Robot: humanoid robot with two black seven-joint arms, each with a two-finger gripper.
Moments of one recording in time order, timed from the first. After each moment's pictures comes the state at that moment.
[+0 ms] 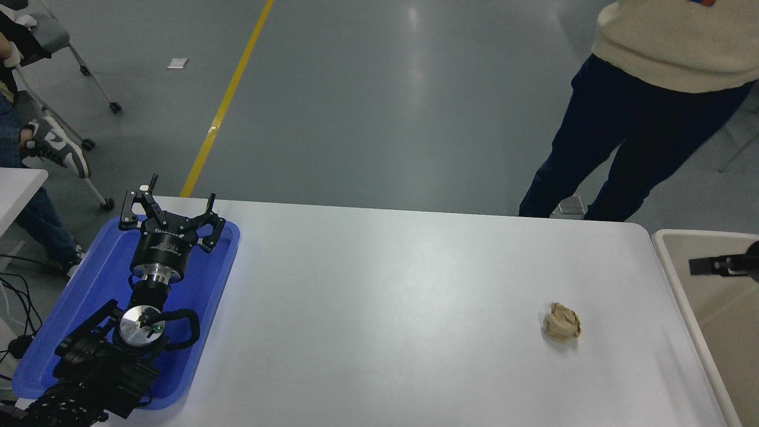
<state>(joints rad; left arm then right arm) -0.55 0.17 -1.10 -0.44 -0.08 -0.64 -0.34 1.48 -0.67 -1.18 0.92 -0.67 0.25 0.25</state>
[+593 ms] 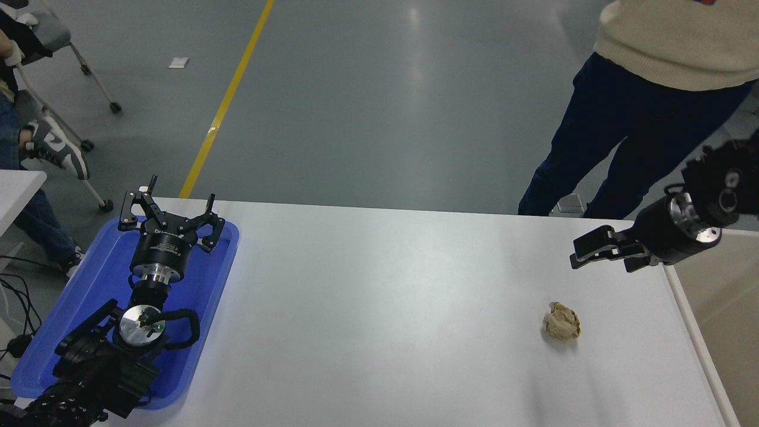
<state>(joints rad) -0.55 0.17 -1.10 -0.44 -0.08 -0.64 -0.34 1.94 -0.49 -1.23 1.33 -0.45 0.54 0.25</state>
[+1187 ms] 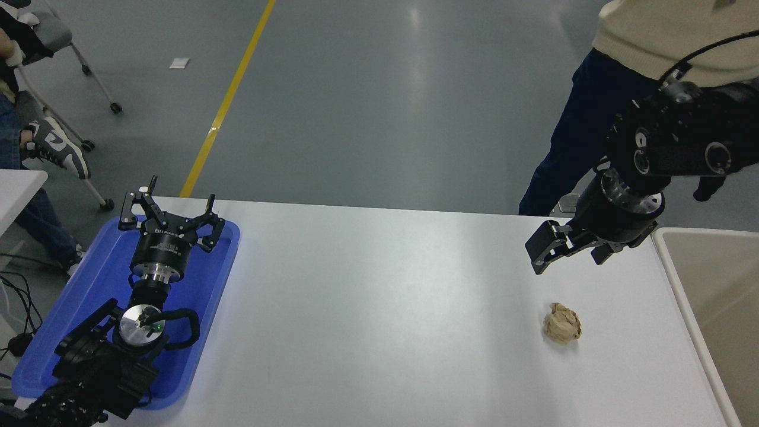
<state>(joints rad) -0.55 0.17 -1.10 -0.44 -0.08 -0.64 -0.34 2.10 -0.15 -1.44 1.34 -0.28 0.65 0.24</state>
